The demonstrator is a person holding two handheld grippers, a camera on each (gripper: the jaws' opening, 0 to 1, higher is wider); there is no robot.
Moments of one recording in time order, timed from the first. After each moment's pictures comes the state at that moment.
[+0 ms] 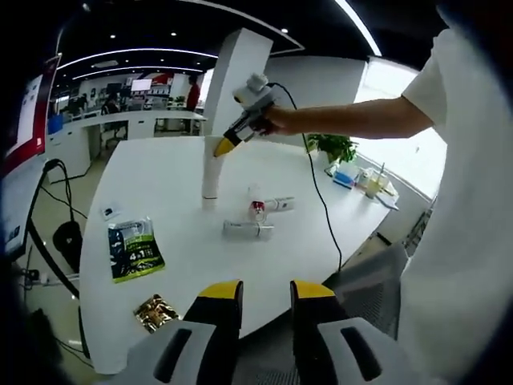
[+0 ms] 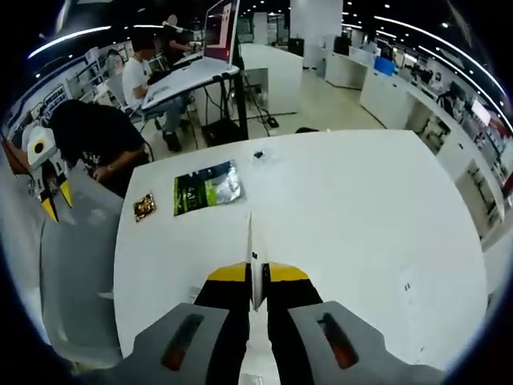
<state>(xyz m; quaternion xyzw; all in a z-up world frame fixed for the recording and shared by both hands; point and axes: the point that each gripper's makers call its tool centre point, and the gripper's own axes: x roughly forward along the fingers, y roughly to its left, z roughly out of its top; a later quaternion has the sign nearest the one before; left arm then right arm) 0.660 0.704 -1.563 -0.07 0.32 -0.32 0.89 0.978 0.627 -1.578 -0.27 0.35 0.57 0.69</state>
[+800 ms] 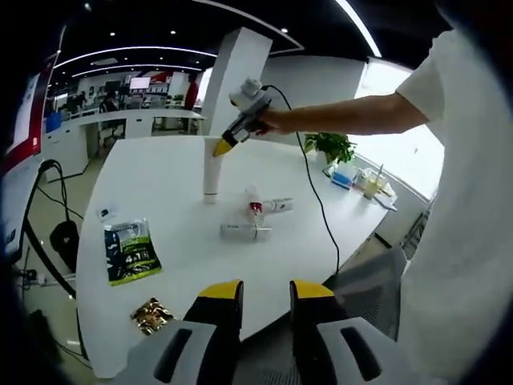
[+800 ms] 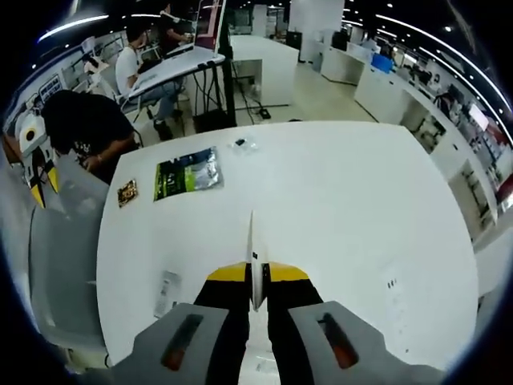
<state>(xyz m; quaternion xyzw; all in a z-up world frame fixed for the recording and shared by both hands) 0.666 0.704 -1.563 -0.06 0.32 -0.33 0.88 1.007 0.605 -1.584 -0.30 0.35 0.55 0.69</state>
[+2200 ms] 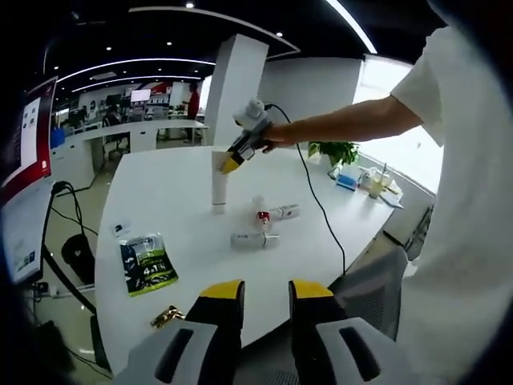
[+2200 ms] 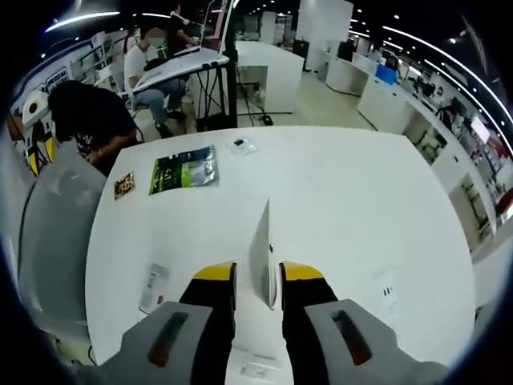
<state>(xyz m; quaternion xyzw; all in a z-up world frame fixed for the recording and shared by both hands) 0.663 0.719 -1.542 -0.04 0.30 -0.32 0.90 1.017 0.597 -1.597 -0.30 0.32 0.57 0.69</state>
